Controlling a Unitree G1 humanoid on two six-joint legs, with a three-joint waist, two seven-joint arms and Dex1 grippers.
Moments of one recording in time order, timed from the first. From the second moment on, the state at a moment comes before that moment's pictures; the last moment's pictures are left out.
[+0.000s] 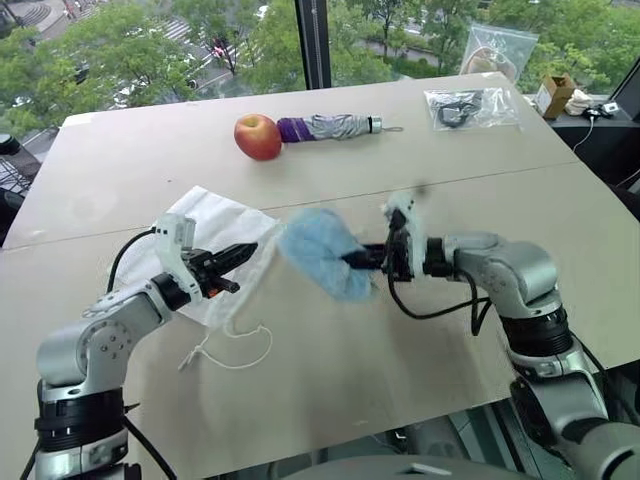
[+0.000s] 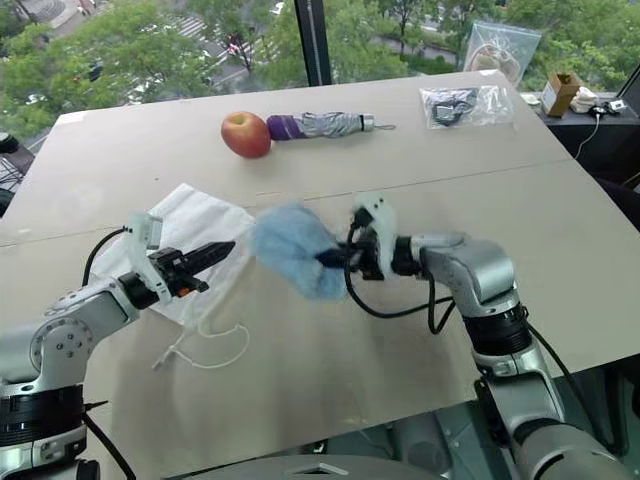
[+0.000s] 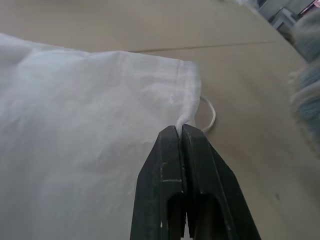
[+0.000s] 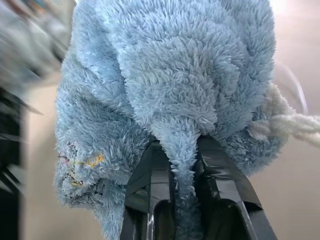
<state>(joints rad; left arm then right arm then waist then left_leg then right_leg) -0.18 0.64 0.39 -0.18 -0.83 0.91 -0.62 -0.67 -0.21 0.10 -0.26 0.56 1.14 0.82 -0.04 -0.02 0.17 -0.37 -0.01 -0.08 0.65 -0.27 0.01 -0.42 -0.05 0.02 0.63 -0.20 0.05</state>
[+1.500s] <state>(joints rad) -0.22 0.58 0.33 -0.32 -0.97 1.06 -0.50 -0.75 0.13 0.14 0.03 0.36 1.19 0.37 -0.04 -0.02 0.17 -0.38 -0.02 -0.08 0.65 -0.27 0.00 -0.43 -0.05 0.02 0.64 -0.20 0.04</state>
